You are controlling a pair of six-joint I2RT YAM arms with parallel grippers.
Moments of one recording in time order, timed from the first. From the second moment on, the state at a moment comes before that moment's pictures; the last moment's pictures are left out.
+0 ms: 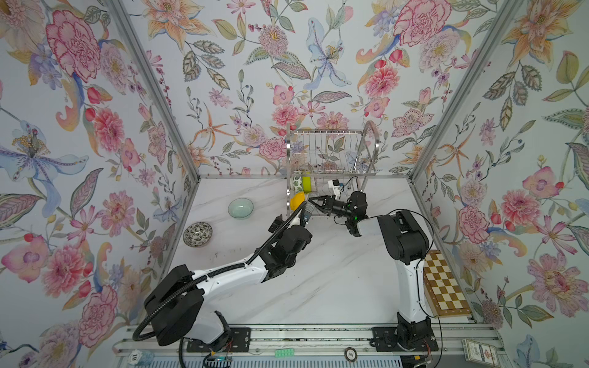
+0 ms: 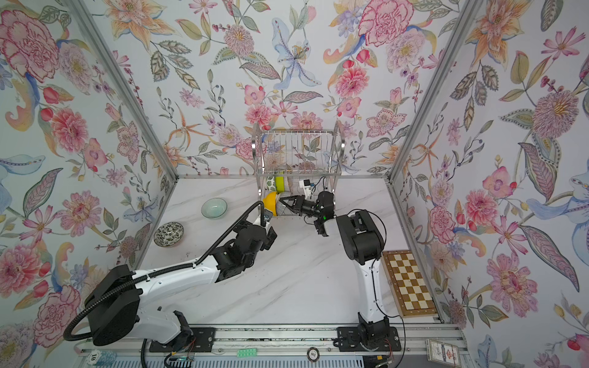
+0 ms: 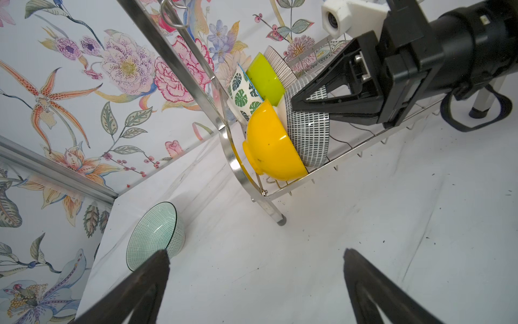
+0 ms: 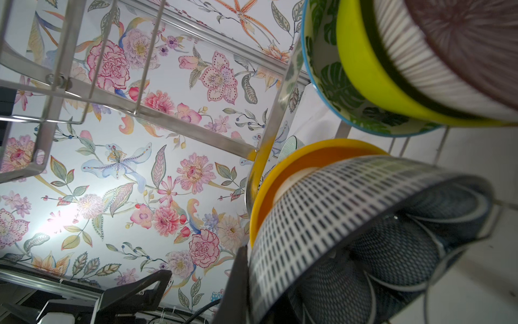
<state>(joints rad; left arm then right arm) -0.91 1.44 0.86 0.07 -0.74 0.11 0.34 2.24 1.25 1.05 -0.94 1.21</state>
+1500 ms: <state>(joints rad) -0.91 1.37 0.82 0.07 -0.74 0.11 0.39 2.17 1.44 0.34 -0.88 0.76</state>
